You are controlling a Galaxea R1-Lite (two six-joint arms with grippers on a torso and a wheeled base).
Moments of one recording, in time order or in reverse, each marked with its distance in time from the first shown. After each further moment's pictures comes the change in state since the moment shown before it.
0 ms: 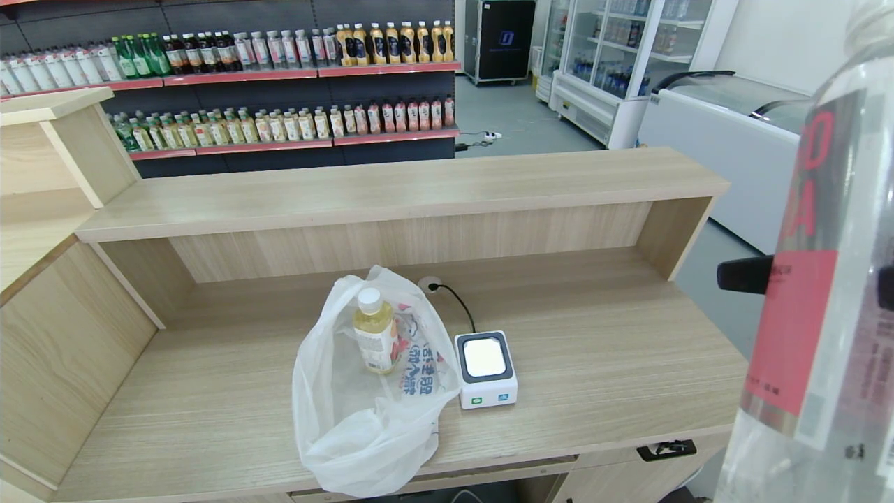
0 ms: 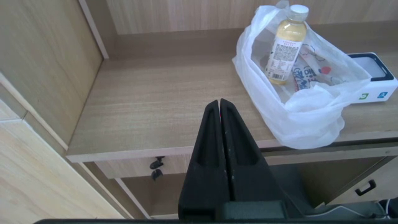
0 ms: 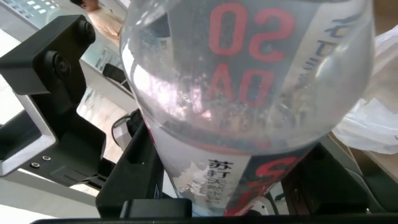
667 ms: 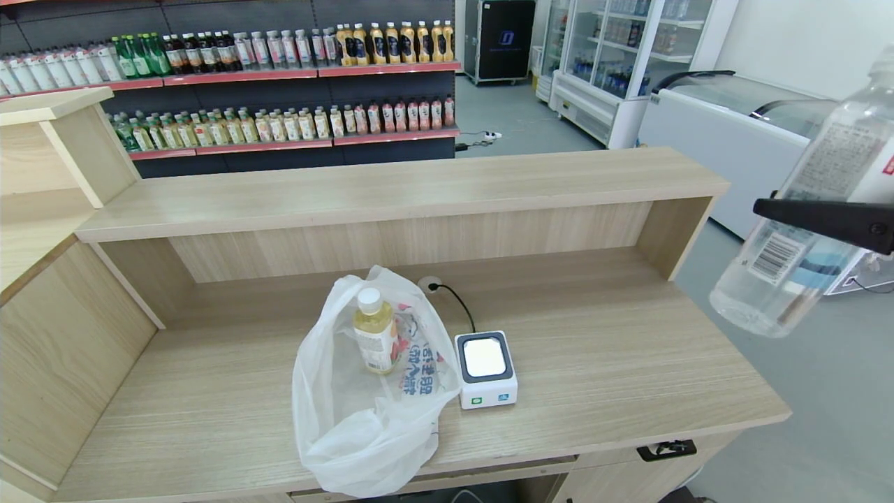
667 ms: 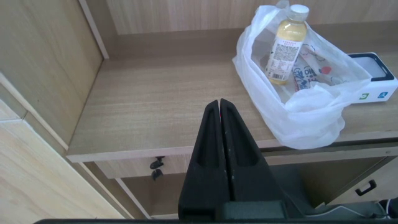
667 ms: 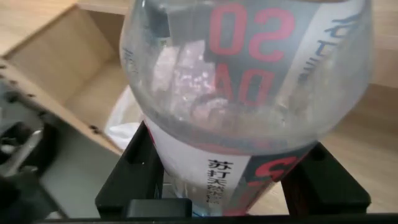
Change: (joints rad) left arm 0.000 0.000 0.000 0.000 0.000 0.000; right arm -0.491 -0.005 0.076 -0.007 -0.354 -0.447
